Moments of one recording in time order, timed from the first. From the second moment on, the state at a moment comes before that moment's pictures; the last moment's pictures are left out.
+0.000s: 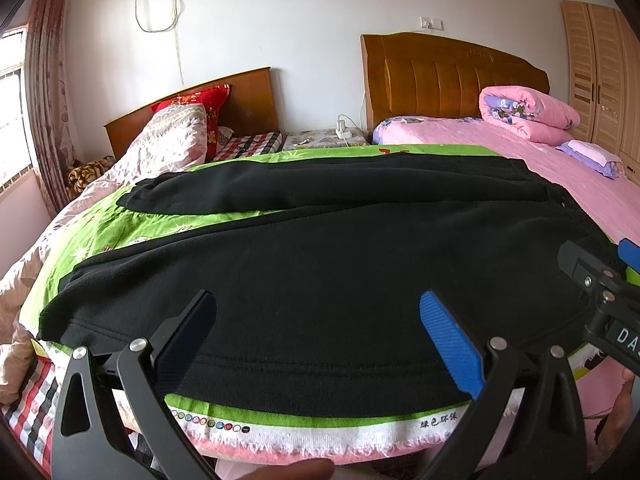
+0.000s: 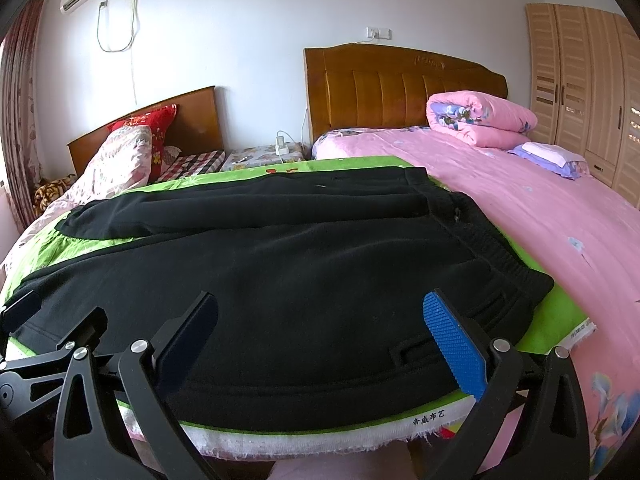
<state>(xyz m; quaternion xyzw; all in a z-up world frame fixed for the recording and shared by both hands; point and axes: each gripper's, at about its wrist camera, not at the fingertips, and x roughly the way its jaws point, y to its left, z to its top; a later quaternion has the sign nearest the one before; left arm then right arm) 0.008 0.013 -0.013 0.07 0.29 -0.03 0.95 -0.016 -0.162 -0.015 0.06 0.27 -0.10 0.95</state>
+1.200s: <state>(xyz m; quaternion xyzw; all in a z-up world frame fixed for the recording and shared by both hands) 0.420 0.031 -0.023 -0.34 0.59 -0.21 0.70 0.434 -0.192 -0.062 -0.11 0.51 0.30 0.80</state>
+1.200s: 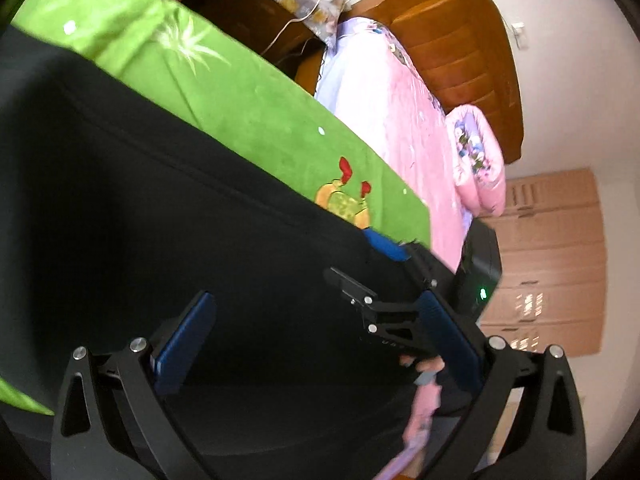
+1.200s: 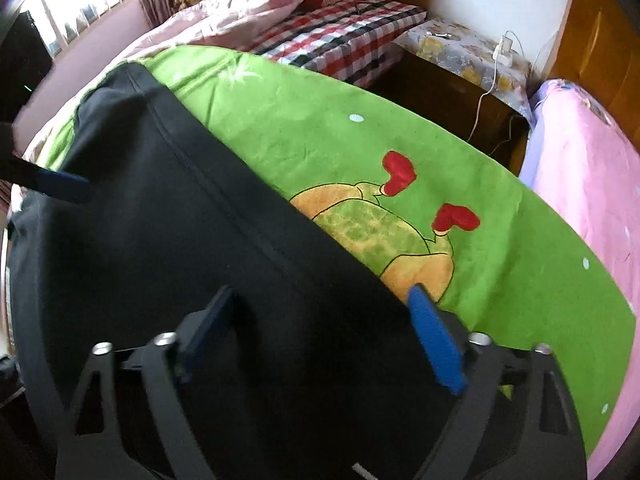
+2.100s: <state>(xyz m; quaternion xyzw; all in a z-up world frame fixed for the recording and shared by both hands) 0.125 0.065 -0.053 -0.15 0.43 -0.24 0.86 0.034 -0.201 -0.006 -0.04 0.29 0.07 0.95</state>
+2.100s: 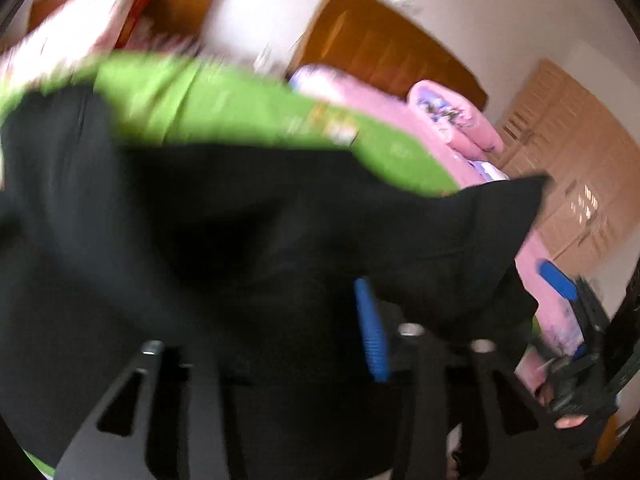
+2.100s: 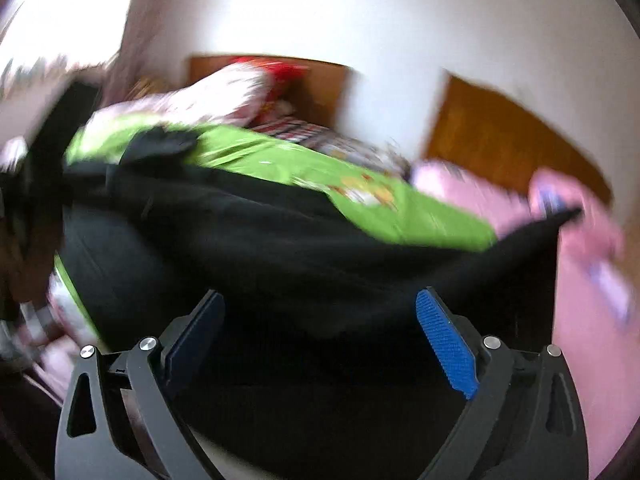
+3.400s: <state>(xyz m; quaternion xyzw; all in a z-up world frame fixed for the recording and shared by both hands) 0.097 0.168 -0.040 -0.33 0.38 -0.22 0.83 0.029 -0.423 -0.053 0.39 0.27 -0.03 0.88</state>
